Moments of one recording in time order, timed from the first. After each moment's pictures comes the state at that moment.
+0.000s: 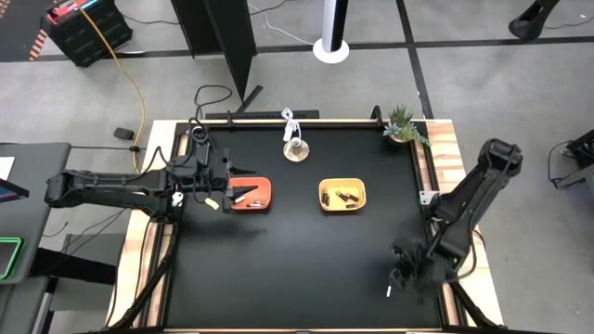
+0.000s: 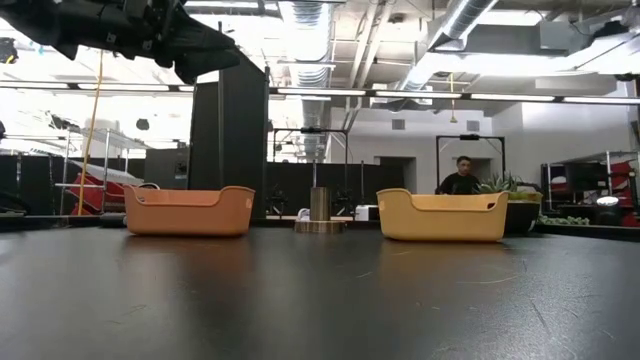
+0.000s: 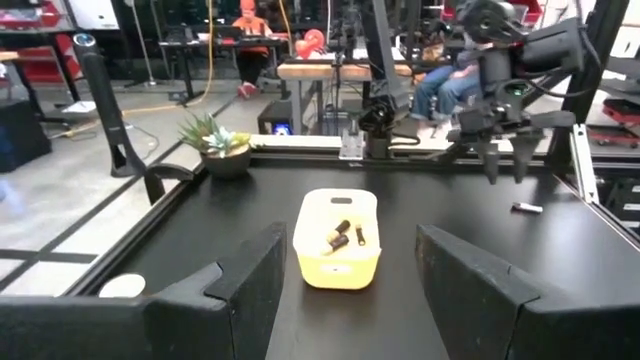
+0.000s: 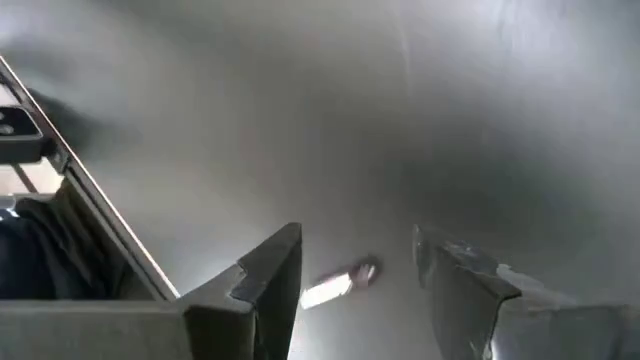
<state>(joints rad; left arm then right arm) 0.16 0.79 0.44 0.29 0.01 0.06 1.01 1.27 0.68 -0.56 0.34 1.87</state>
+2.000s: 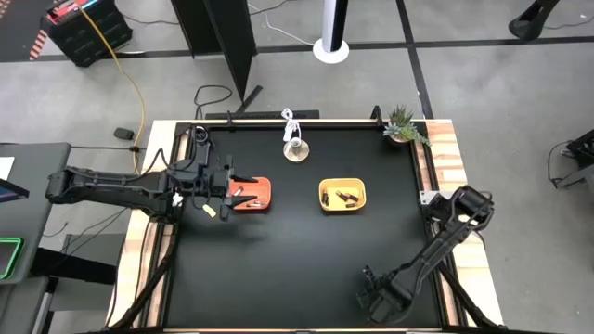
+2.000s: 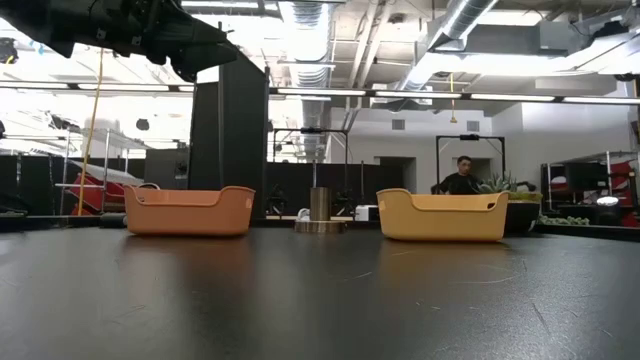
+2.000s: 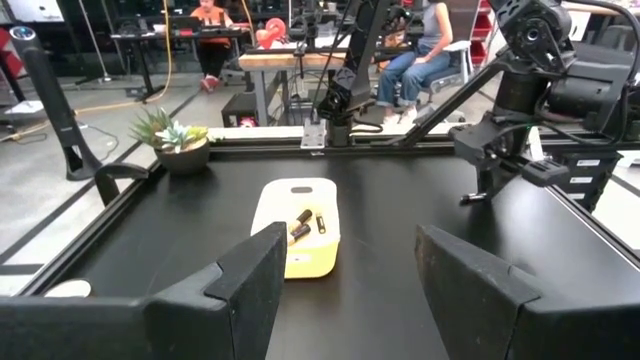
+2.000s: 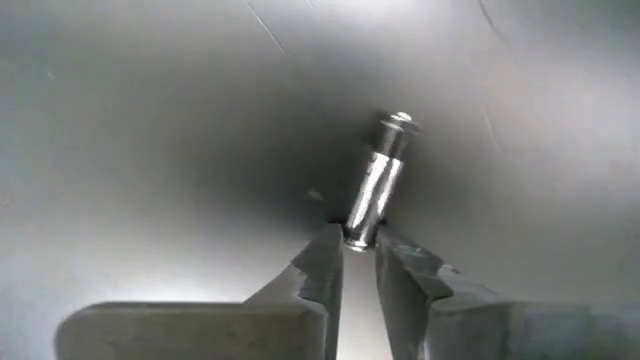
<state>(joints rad) 0.09 0.79 0.44 0.26 0.04 0.07 0.83 1.89 1.19 -0.88 0.07 1.97</state>
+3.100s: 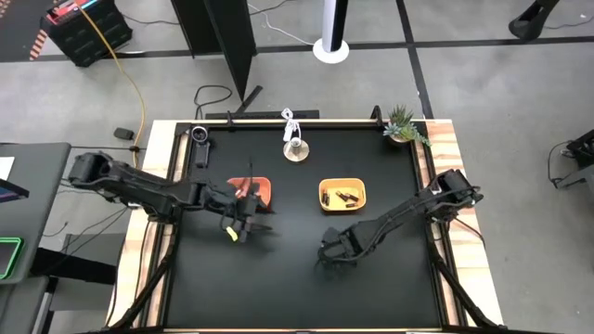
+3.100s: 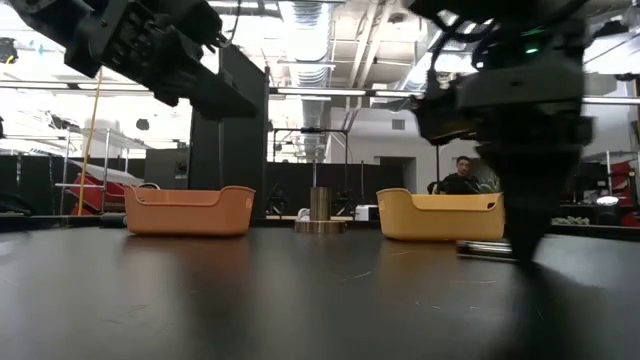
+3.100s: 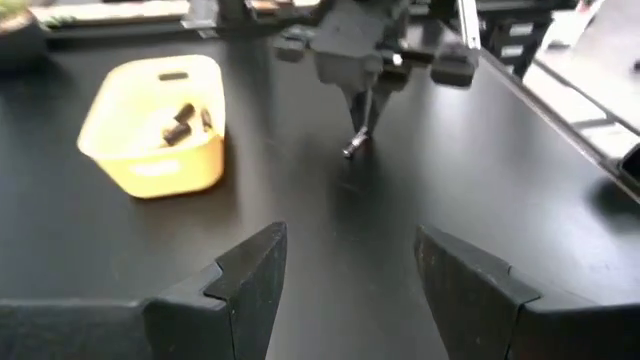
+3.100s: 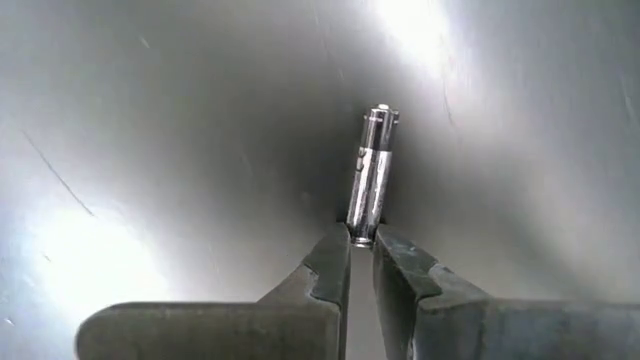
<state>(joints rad) -0.08 1.22 0.51 0.33 0.08 0.07 0.39 1.89 1.19 -0.70 0.08 1.01</state>
